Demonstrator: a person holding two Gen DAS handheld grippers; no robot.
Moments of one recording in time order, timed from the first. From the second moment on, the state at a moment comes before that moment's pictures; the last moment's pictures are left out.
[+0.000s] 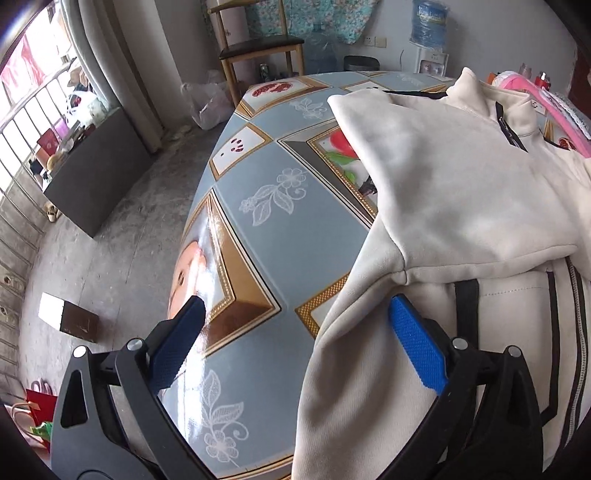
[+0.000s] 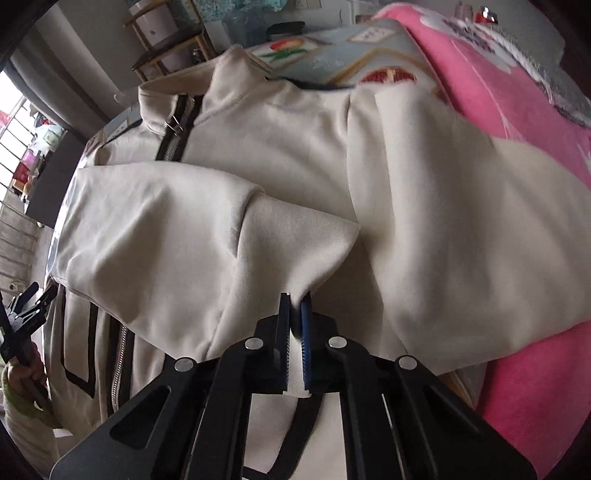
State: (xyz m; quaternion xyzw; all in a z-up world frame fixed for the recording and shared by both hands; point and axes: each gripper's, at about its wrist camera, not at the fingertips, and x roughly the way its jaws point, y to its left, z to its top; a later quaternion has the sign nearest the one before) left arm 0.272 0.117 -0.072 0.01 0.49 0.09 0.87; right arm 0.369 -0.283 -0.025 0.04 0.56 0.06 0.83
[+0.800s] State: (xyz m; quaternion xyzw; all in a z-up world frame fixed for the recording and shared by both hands) left arm 0.243 0.134 -0.022 0.00 0.47 0.08 0.88; right arm 0.389 -0.285 -0.001 0.00 0.51 0.08 0.86
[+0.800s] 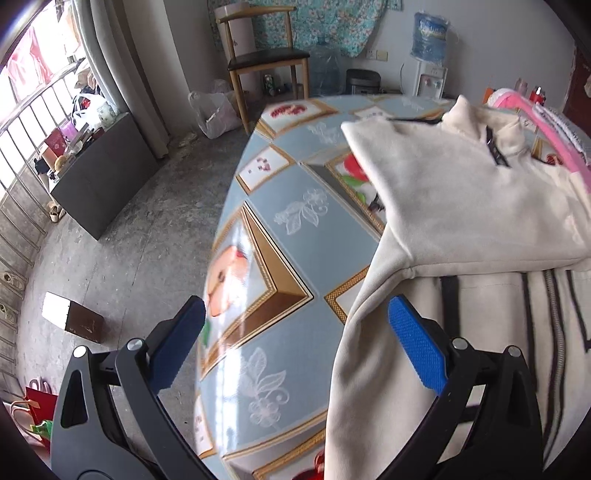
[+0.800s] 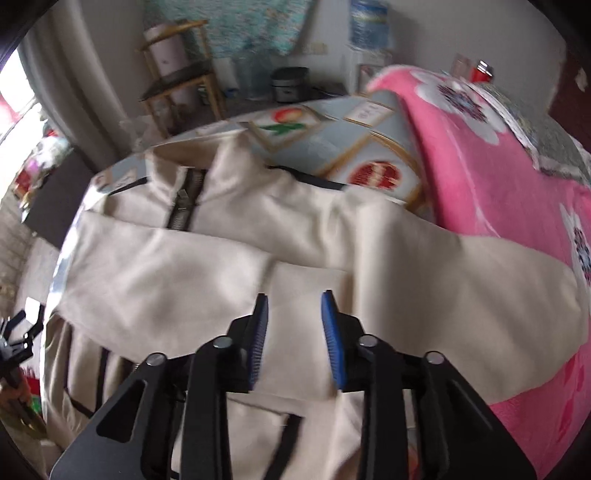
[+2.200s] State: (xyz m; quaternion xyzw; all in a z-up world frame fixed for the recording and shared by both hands) left arm 0.348 -0.031 -0.077 0.01 0.50 -0.04 0.87; right arm 0.276 -0.729 -0.068 0.48 0.38 -0.24 0.76
